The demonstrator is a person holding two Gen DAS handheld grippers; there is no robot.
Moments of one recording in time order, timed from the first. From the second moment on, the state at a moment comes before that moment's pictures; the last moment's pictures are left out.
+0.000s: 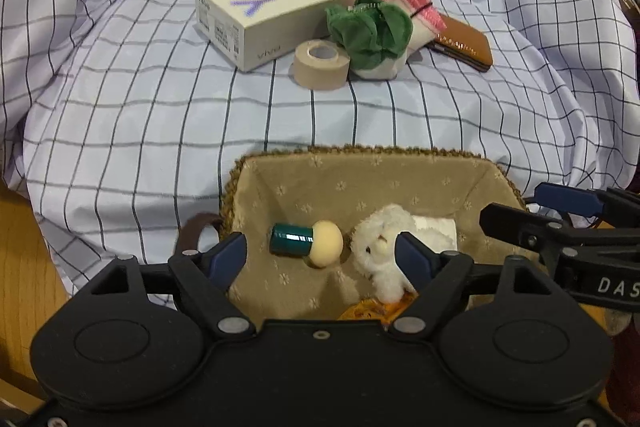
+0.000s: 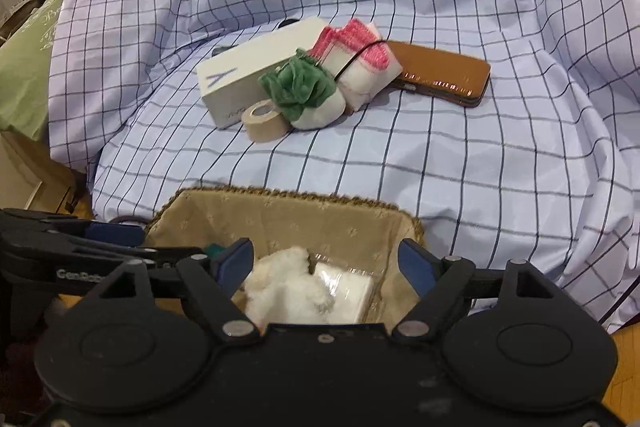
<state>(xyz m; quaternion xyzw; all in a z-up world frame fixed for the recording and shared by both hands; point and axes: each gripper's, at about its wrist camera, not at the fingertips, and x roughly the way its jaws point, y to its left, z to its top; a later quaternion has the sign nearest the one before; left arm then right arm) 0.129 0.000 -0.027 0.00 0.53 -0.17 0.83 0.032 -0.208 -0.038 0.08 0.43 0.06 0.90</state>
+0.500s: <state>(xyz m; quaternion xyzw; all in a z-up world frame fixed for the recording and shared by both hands) 0.168 0.012 0.005 -0.02 0.46 -0.16 0.88 0.088 -0.213 -0.002 0.03 0.35 0.04 0.93</state>
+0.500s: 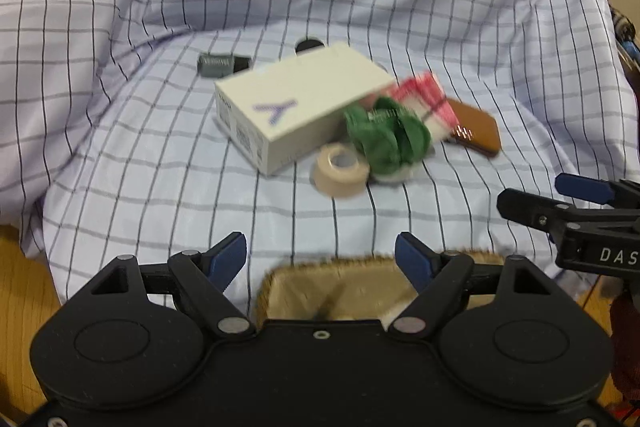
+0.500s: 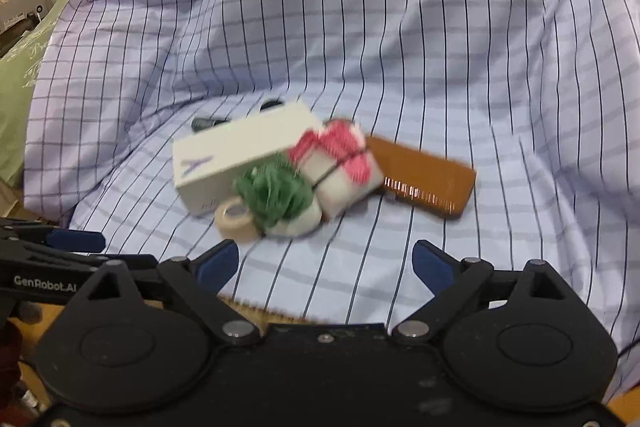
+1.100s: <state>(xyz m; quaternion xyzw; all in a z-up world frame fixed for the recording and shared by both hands) 0.259 0.008 0.005 -0.05 0.40 -0.11 0.91 0.199 -0.203 0.017 0.02 0.27 -0.01 0.96</state>
